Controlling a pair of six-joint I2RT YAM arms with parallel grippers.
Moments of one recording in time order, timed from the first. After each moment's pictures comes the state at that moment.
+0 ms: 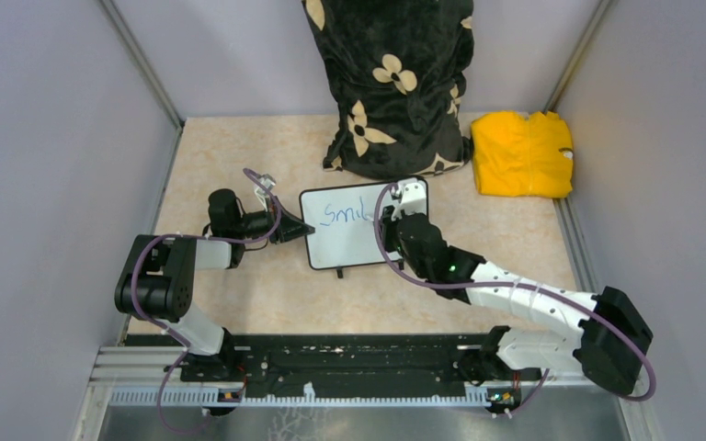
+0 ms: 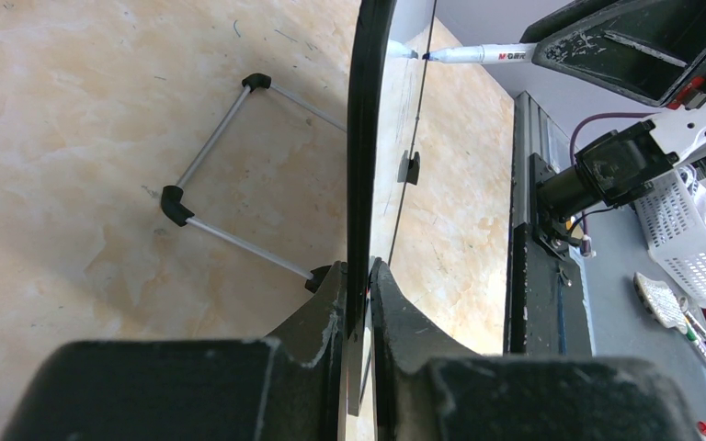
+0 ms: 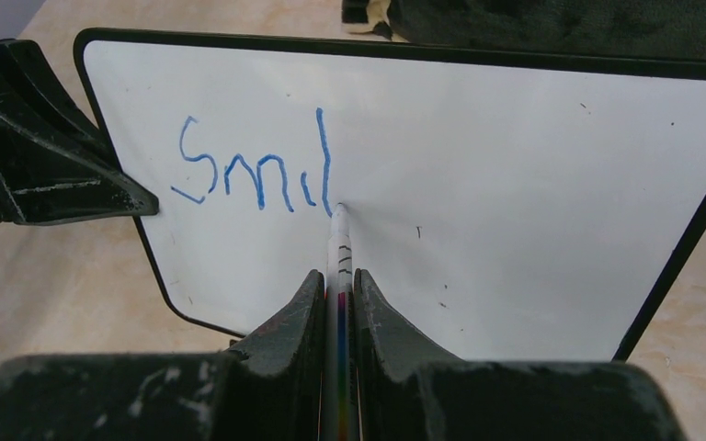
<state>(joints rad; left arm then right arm) -0.11 1.62 0.52 0.88 1.15 -0.40 0.93 1.13 0.70 0.10 0.45 0.36</state>
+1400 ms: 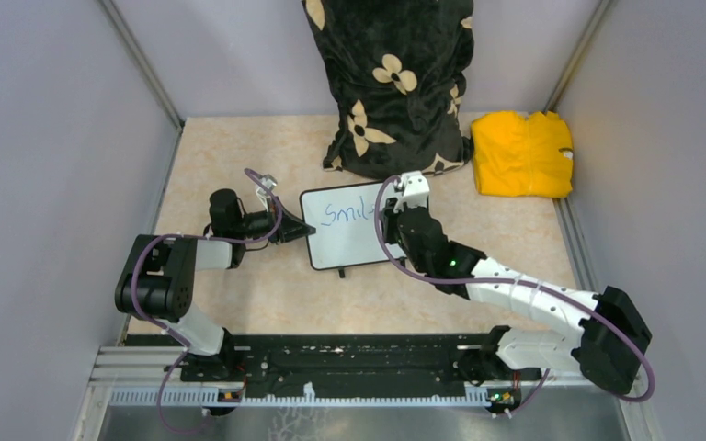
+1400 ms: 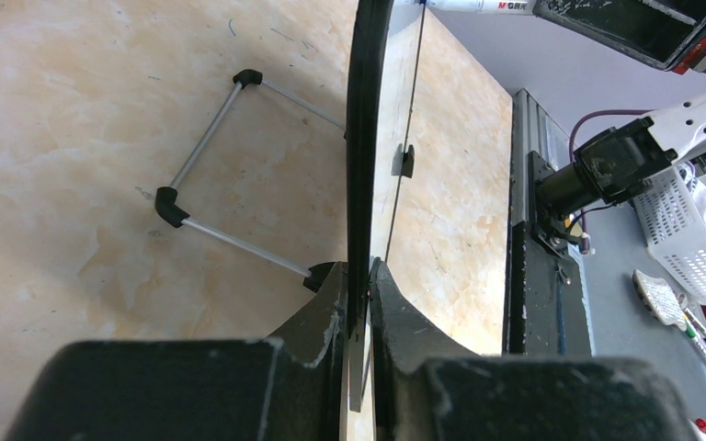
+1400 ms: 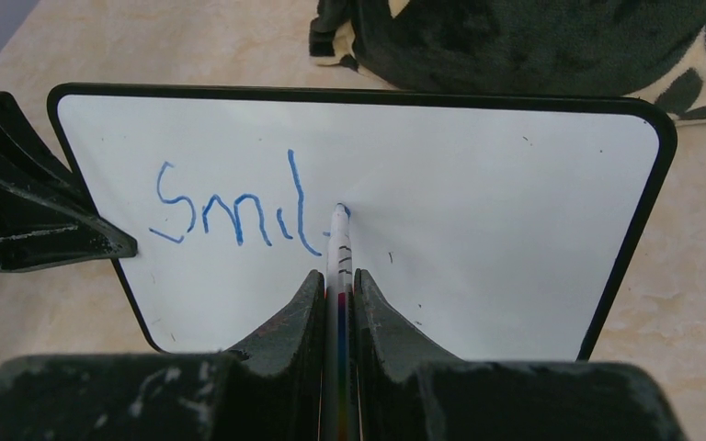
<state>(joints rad) -0.12 1.62 0.52 0.88 1.15 -0.40 0.91 1.14 0.74 0.08 0.52 0.33</state>
